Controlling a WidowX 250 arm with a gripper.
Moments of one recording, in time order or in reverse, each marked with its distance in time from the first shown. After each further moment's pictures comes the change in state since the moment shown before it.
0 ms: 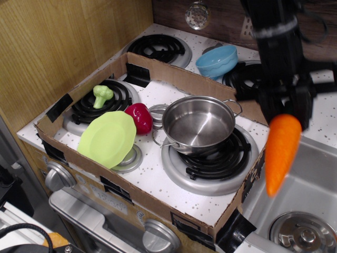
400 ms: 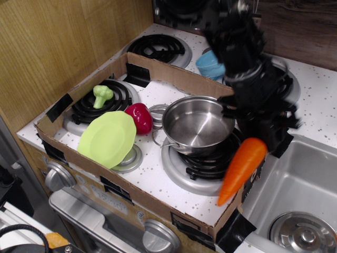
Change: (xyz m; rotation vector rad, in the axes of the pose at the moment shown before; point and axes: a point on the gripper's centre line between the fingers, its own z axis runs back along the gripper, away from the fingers) arm 0.013 0.015 -0.052 -0.011 -0.108 -0.327
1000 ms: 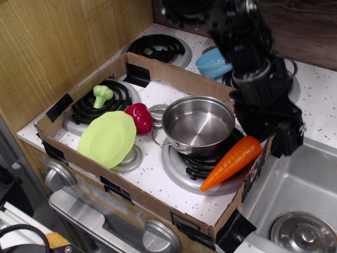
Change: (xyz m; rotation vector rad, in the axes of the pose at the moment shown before) arm 0.011 0.013 -0.013 0.002 -0.056 -0.224
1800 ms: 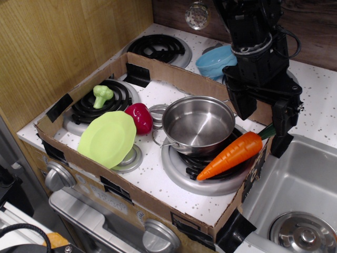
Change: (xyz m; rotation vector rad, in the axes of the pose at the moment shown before) arm 0.004 0.000 0.037 0.111 0.021 0.017
